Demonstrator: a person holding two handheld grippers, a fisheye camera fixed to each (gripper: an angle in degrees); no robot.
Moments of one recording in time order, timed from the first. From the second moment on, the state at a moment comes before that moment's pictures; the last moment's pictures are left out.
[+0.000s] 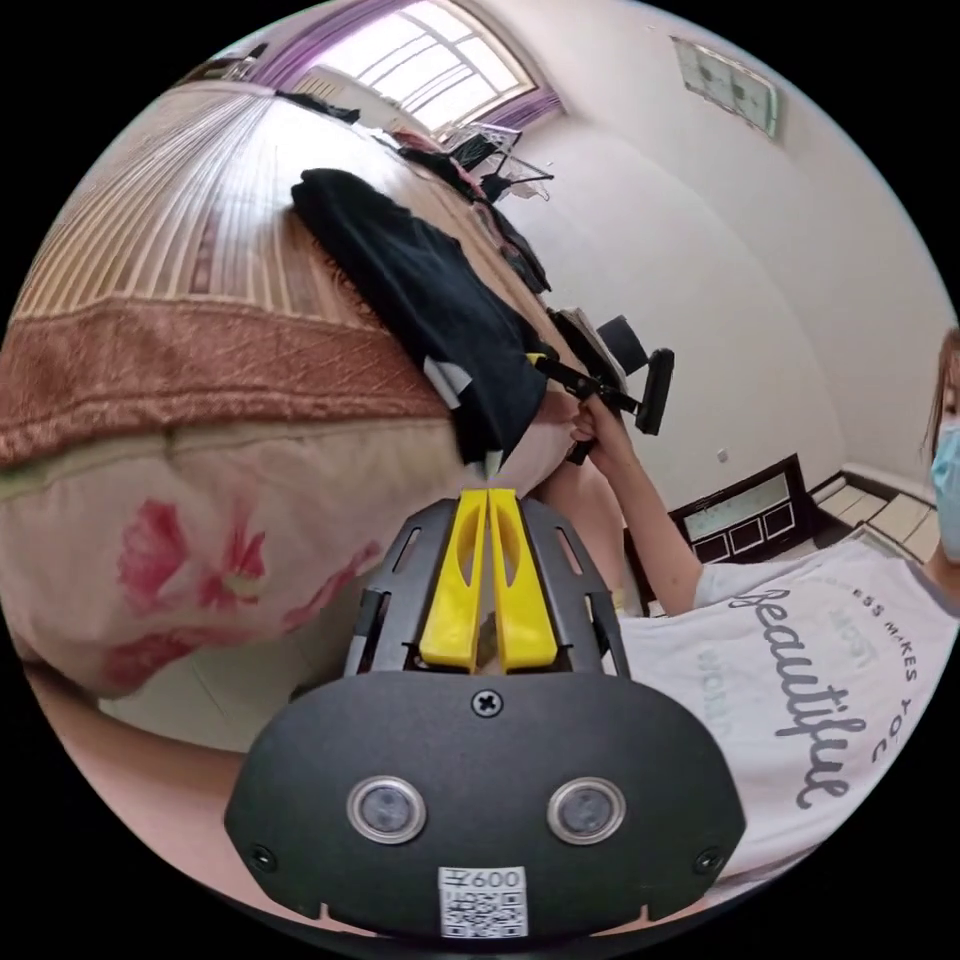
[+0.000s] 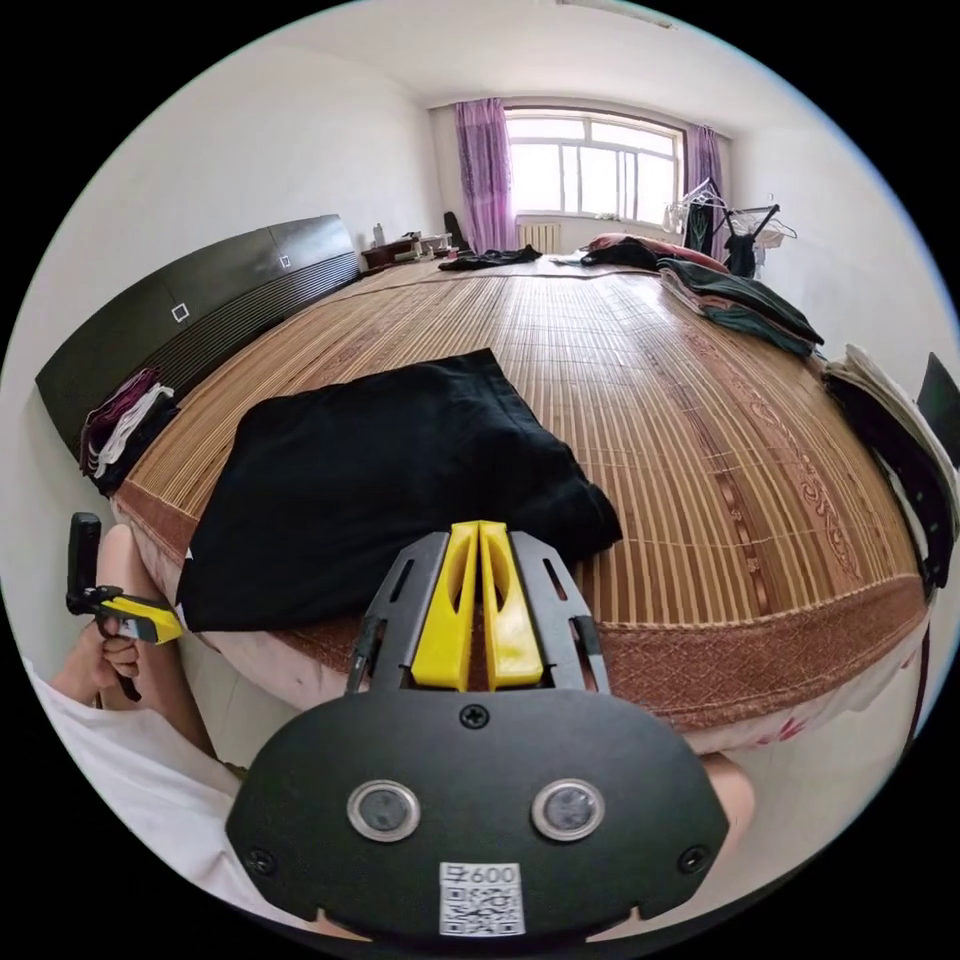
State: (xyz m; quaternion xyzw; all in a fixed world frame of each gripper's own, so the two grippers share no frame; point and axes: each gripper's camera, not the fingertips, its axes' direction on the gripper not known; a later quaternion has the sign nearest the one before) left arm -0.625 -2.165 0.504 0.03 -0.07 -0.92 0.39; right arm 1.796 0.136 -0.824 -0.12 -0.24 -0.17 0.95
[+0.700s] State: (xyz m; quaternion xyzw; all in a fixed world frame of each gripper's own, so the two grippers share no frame) left arm -0.627 -2.092 0.388 0.14 -0.12 -0.93 0.31; right arm 1.793 0.255 -0.862 -0.05 -0.27 -0.17 0.95
